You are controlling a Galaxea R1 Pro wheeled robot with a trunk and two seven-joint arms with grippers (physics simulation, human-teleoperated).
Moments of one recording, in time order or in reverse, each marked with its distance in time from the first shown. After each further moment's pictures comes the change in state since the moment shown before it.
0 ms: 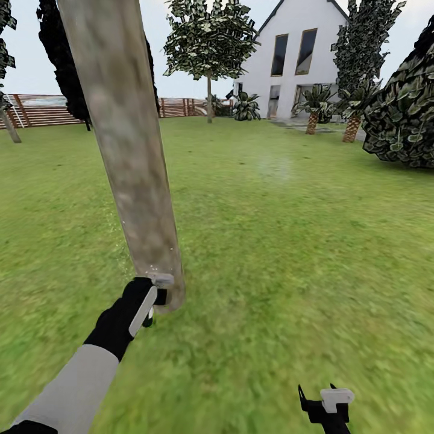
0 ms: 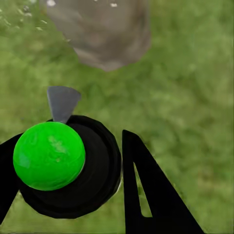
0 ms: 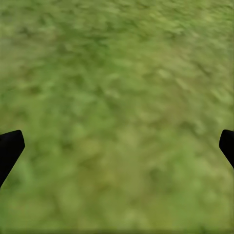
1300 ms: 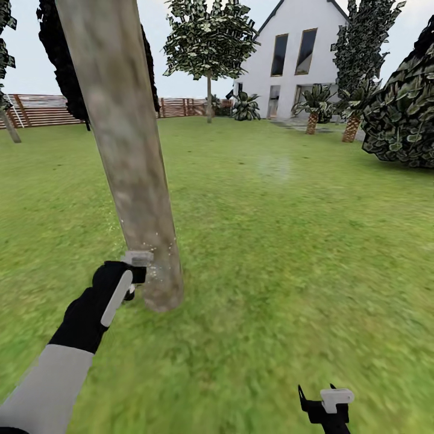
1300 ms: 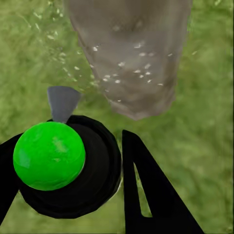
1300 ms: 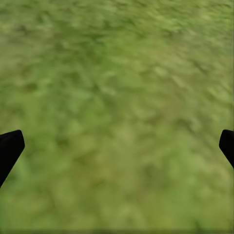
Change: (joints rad) left arm 0.000 0.109 0.049 -0.264 0.007 0.057 0.006; right arm 0.000 0.000 0.000 0.001 0.000 0.000 0.000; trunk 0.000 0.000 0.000
